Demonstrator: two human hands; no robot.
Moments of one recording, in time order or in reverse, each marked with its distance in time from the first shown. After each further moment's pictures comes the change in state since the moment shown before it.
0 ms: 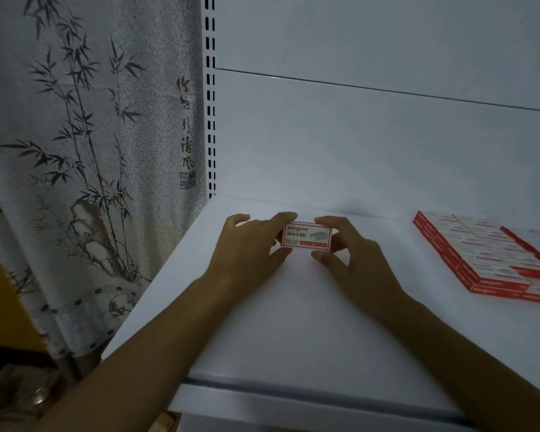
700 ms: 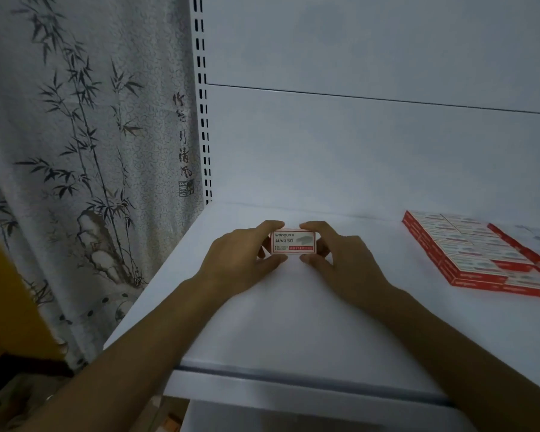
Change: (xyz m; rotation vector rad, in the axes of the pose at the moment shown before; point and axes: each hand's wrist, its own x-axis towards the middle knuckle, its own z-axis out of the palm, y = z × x) left_hand -0.006 0.008 -0.010 -0.080 -0.177 -0.099; right_hand 0.001 0.001 -0.009 -0.109 -0.088 -0.026
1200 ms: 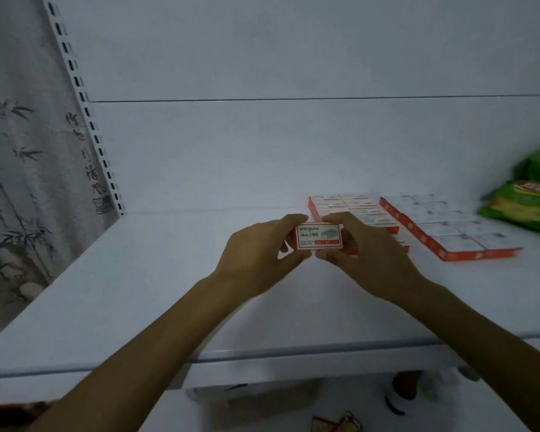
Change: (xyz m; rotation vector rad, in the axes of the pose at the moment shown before) left_hand 0.018 0.176 0.058 0.036 0.017 0.297; right_hand -0.106 0.079 -0.131 -0.072 0.124 0.154
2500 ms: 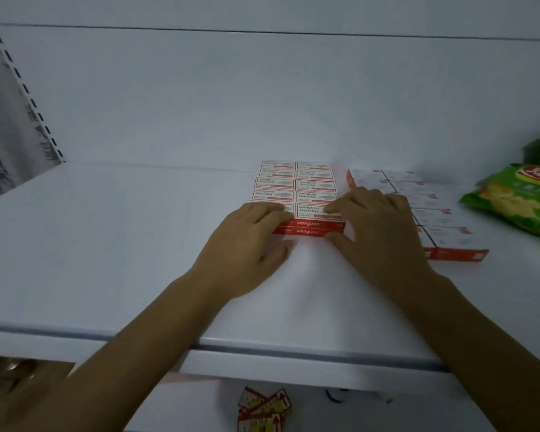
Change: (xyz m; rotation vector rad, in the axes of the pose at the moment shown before) left_hand 0.038 0.083 0.101 0.054 0.037 -0.023; right_hand -0.008 0.139 -0.051 -0.361 0.003 -0.125
